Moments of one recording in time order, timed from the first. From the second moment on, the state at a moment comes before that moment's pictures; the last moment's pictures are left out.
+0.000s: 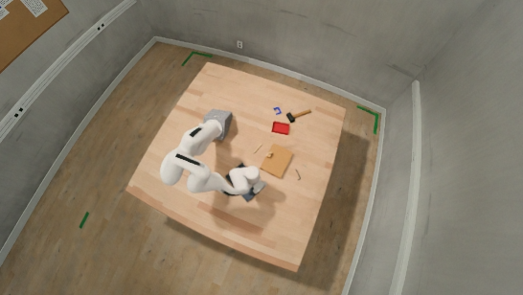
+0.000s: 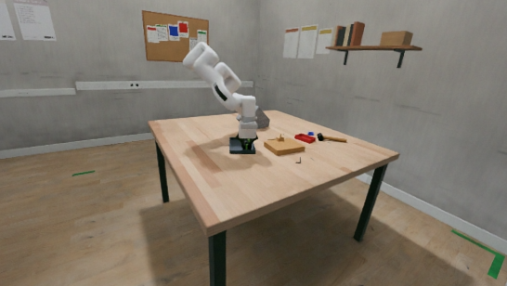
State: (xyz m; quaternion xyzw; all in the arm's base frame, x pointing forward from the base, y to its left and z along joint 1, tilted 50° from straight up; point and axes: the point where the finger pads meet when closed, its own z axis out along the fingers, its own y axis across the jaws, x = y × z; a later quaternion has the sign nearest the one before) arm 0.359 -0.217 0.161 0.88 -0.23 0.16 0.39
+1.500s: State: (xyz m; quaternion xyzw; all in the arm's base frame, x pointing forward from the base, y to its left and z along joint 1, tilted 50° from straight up) arm 0.359 -0.216 0.162 0.88 -0.23 0.16 0.39
